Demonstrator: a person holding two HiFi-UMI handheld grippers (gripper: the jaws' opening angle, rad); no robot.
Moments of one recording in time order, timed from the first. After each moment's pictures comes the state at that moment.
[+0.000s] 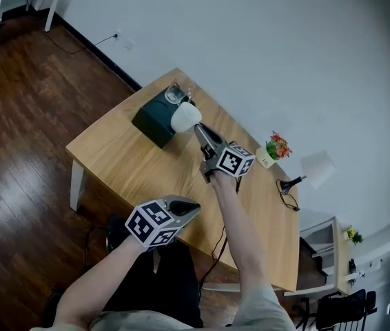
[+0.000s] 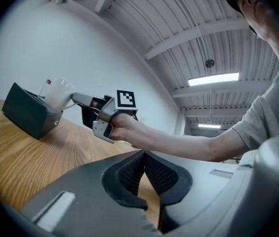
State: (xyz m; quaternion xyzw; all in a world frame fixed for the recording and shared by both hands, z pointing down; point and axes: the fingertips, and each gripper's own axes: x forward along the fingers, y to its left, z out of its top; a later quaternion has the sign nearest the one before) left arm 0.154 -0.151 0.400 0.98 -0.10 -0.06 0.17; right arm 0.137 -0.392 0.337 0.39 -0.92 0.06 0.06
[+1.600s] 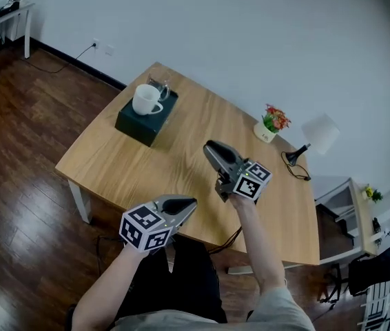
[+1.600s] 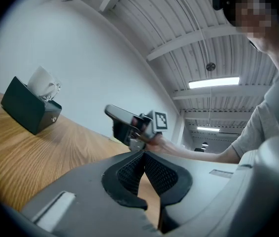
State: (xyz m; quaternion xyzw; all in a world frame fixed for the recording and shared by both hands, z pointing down) left arm 0.144 -0.144 0.395 0.98 -0.09 -0.07 0.19; right arm 0.187 -0.279 0.325 0.38 -0.92 0.02 0.02
